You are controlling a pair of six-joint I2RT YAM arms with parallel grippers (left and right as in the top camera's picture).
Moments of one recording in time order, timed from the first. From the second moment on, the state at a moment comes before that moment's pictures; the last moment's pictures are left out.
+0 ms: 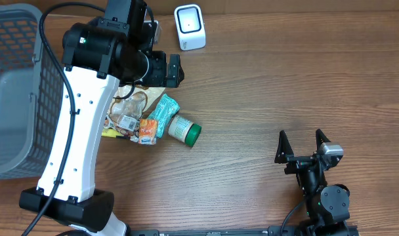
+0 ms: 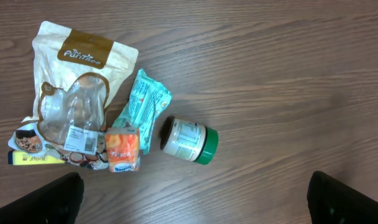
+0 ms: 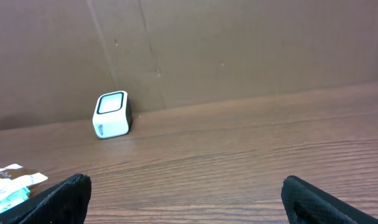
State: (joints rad) left arm -0.27 1.77 2.12 -1.51 0.15 -0.23; right arm 0.23 0.03 0.02 -0.02 0.15 0.19
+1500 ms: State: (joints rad) left arm 0.12 1.87 2.11 -1.60 -0.15 -0.15; right arm 0.23 0.03 0.02 -0.02 0.15 0.19
